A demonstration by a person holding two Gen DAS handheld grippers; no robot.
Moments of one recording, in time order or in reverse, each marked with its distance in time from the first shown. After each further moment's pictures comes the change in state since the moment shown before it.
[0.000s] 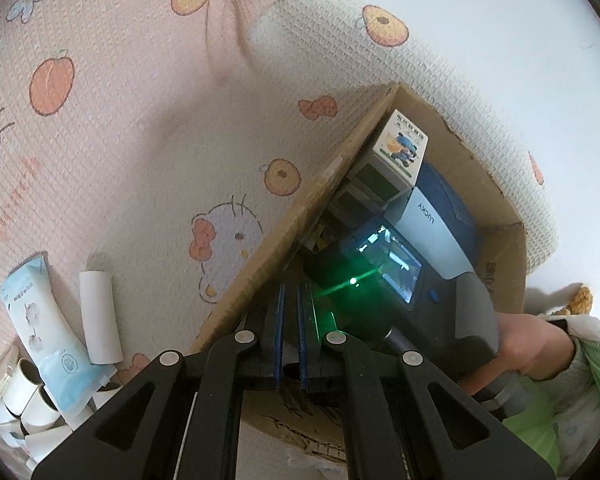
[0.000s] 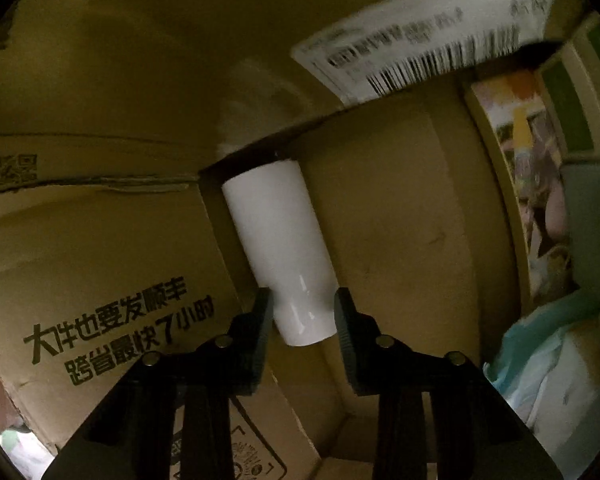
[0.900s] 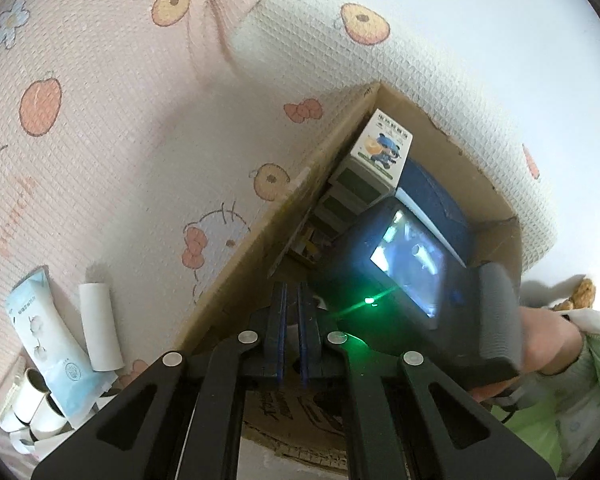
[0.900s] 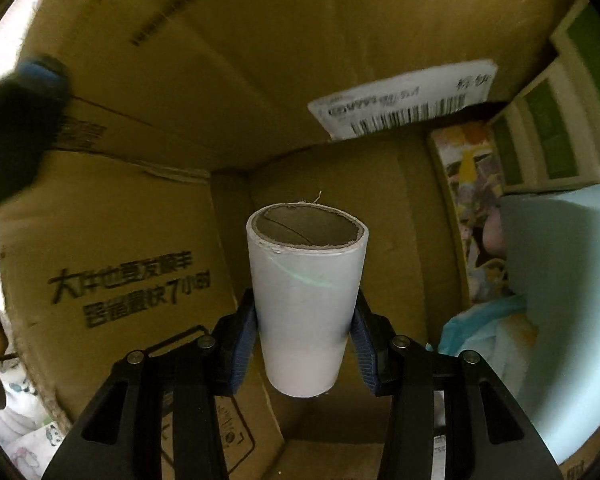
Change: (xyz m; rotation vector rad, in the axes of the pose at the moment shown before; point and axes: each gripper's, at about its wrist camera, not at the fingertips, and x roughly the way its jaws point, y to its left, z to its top) left arm 0.000 -0.016 0.011 0.037 0.005 0.013; right arm -0.011 0.014 -0.021 -0.106 -0.076 -0.125
